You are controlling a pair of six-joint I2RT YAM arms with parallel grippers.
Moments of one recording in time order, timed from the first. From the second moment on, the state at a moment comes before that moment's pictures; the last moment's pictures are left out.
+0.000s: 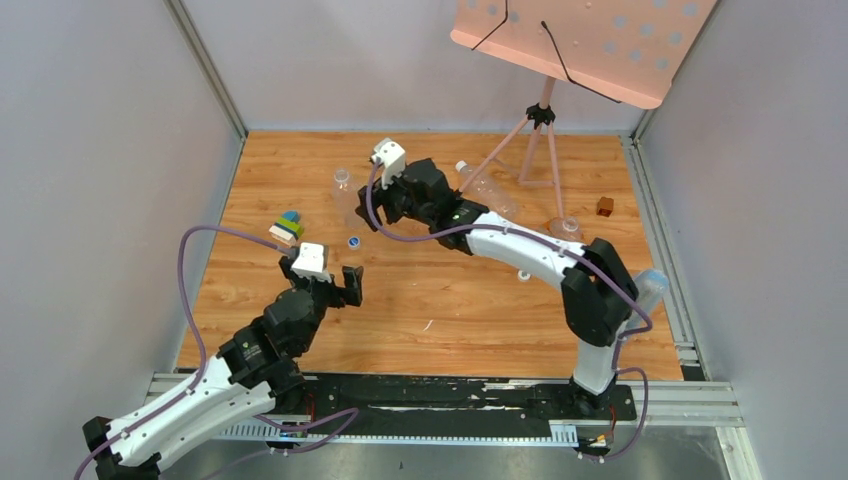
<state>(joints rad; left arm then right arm) -0.91 0.39 0.40 -0.24 -0.71 -0.23 0.86 1.90 1.53 0.08 -0.07 0.06</state>
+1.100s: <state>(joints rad) -0.91 0.99 0.58 -0.12 -0.25 -0.15 0.26 1.92 1.32 -0.11 -0.06 0.19</state>
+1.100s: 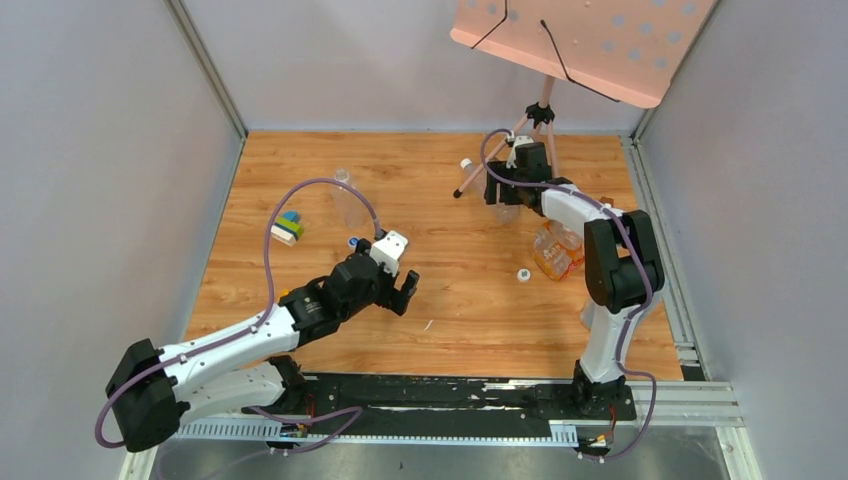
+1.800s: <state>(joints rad) -0.91 0.80 0.52 -0.12 -0.25 -0.15 0.24 1.96 1.30 -0.06 -0.13 0.12</state>
